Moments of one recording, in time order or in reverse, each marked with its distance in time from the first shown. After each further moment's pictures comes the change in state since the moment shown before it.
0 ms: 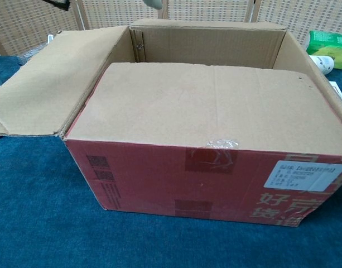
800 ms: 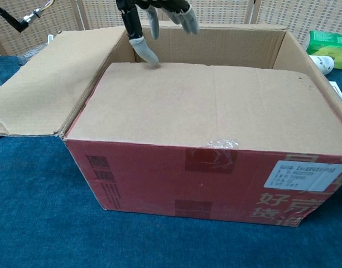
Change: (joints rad) left arm -0.106 0.214 0.116 -0.255 -0.230 -0.315 -0.237; right arm 0.005 -0.003 -0.002 0.000 0.002 -0.008 -0.006
